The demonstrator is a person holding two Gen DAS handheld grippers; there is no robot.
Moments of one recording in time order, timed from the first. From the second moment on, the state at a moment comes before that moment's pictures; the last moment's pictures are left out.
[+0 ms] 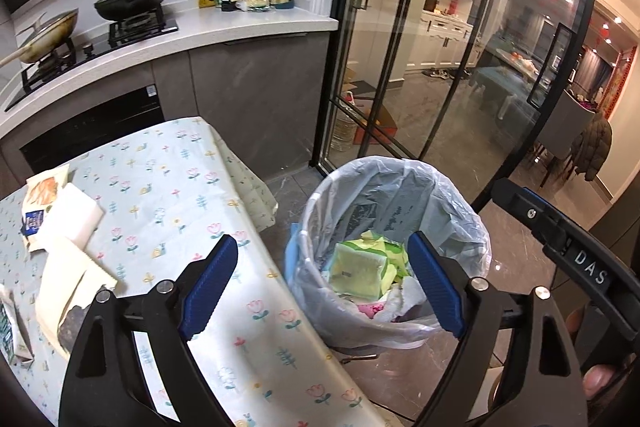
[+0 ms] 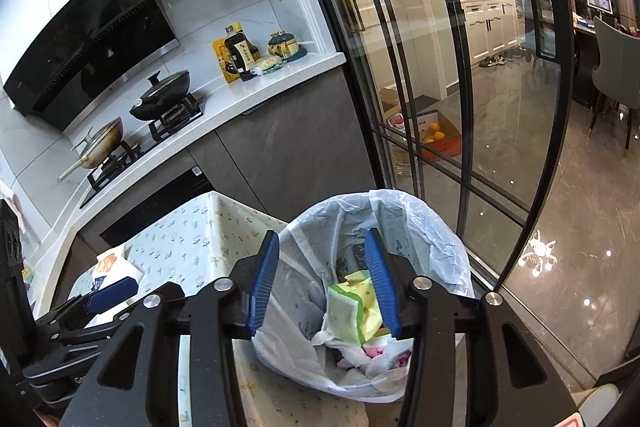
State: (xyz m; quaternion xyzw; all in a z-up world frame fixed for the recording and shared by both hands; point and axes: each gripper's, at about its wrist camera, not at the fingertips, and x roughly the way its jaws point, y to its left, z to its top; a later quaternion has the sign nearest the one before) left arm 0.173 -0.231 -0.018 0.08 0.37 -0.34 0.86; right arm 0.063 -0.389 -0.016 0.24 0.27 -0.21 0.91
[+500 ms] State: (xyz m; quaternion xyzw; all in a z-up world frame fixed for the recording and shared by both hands) left arm 0.176 -0.153 -0.010 0.05 0.37 -0.29 0.88; right arm 0.077 -0.325 0.002 0.21 0.27 -0.16 0.92
